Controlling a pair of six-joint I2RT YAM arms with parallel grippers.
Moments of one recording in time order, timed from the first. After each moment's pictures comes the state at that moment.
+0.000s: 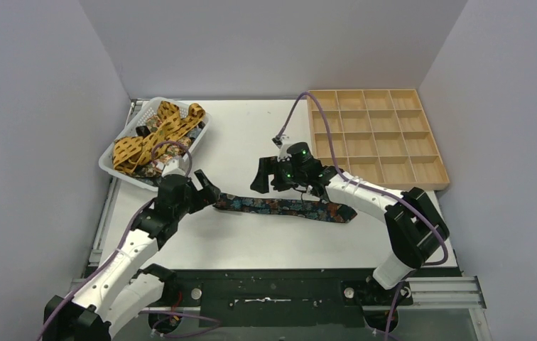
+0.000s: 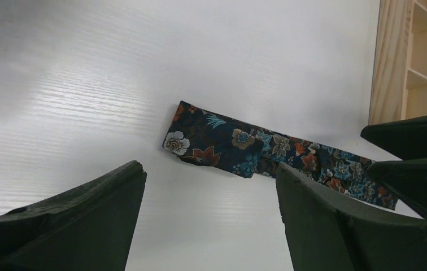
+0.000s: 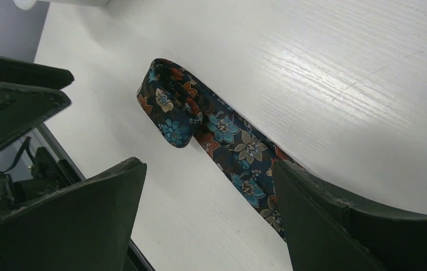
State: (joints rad) left arm -0.42 0.88 0.54 -0.27 -0.15 -0.72; right arm 0.68 1.60 1.02 -0.02 -0.30 0.51
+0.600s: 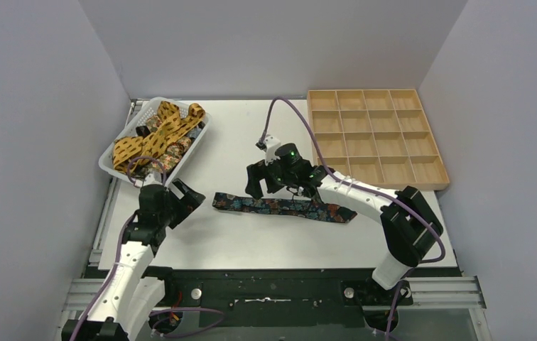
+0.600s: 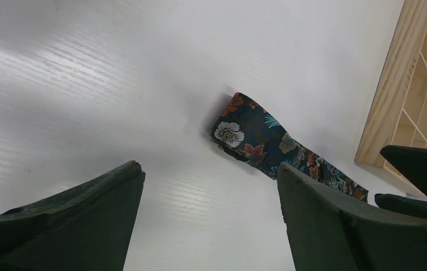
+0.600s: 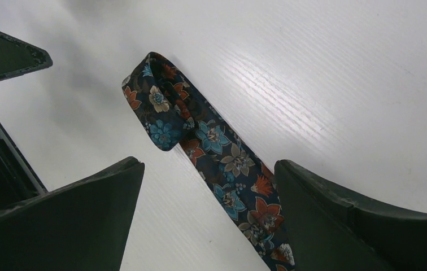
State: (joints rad) left arm -0.10 0.77 0.41 -0.30 0.09 -0.81; right arm 0.77 1.64 1.08 -0.08 -0.20 0.27
